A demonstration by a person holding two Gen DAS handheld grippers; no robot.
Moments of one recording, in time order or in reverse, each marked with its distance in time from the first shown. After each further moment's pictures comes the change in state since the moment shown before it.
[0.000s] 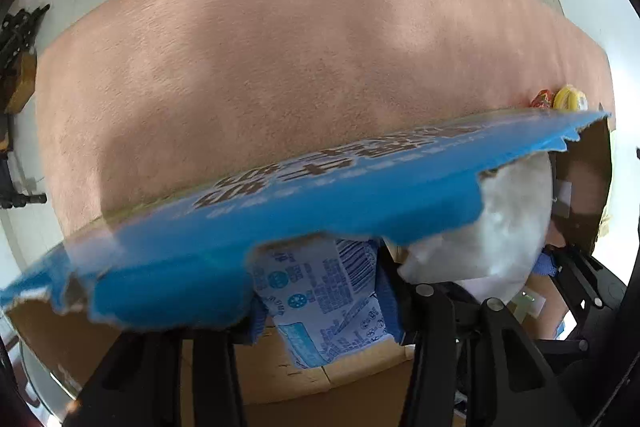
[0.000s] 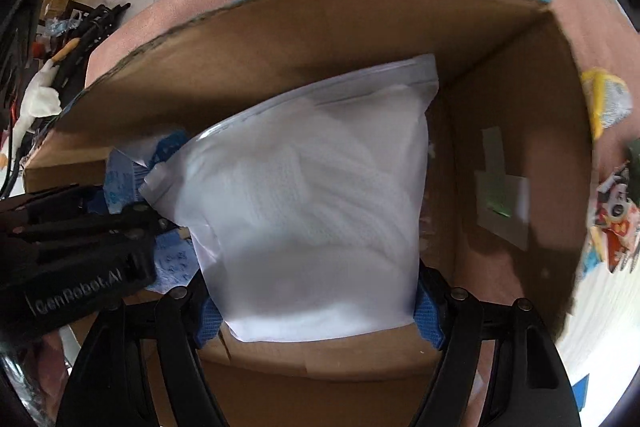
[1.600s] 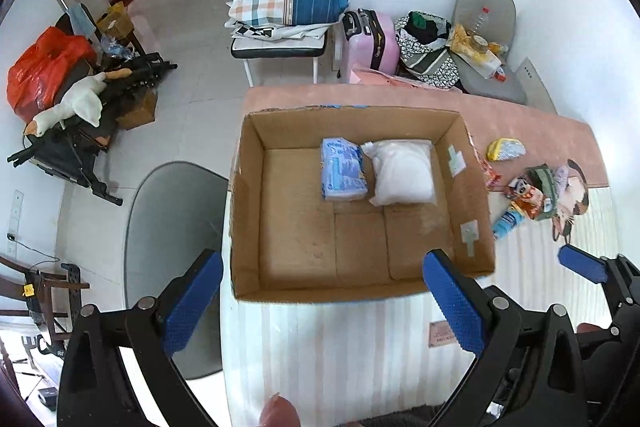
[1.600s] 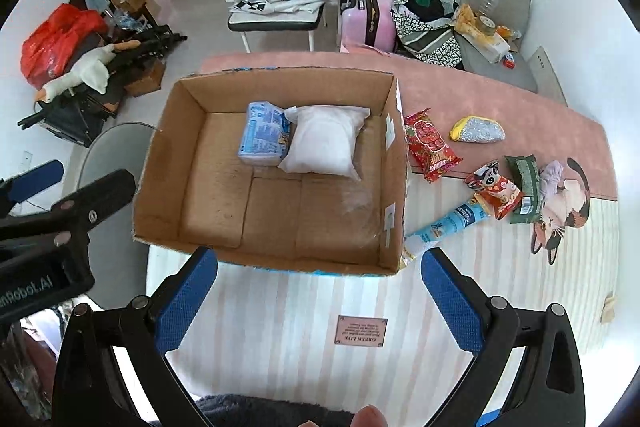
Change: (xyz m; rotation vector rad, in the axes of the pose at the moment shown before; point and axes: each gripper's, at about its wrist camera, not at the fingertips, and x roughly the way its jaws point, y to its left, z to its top) left arm -0.176 -0.070 -0.291 -0.195 -0.600 0.228; right arm -0.202 -0.007 -0.243 -0.246 -0.402 -0.073
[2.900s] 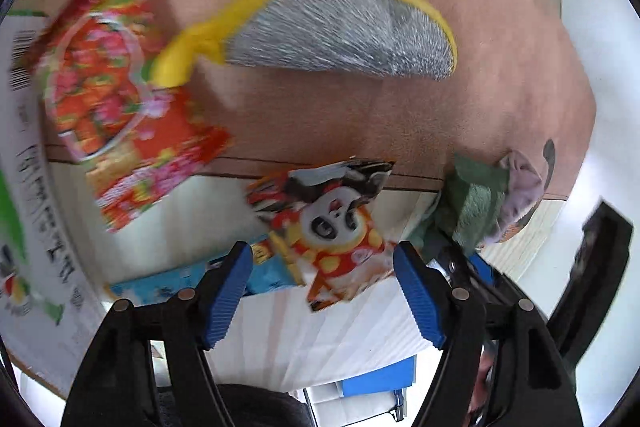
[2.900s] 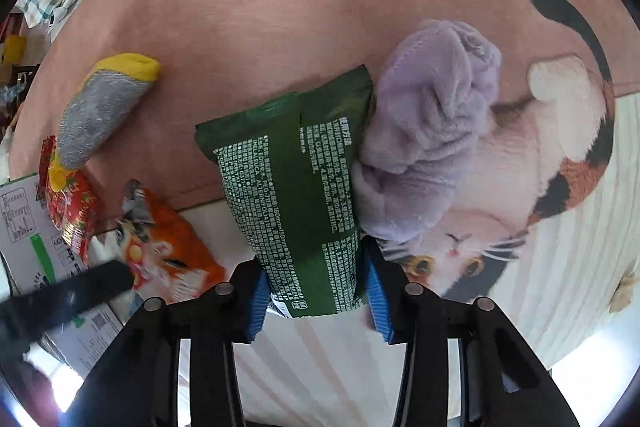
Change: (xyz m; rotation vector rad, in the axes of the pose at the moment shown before) left arm 0.331 -0.340 0.091 -0.221 0.820 -0.303; right arm 0.238 -0.453 0.050 0.425 0.510 0.017
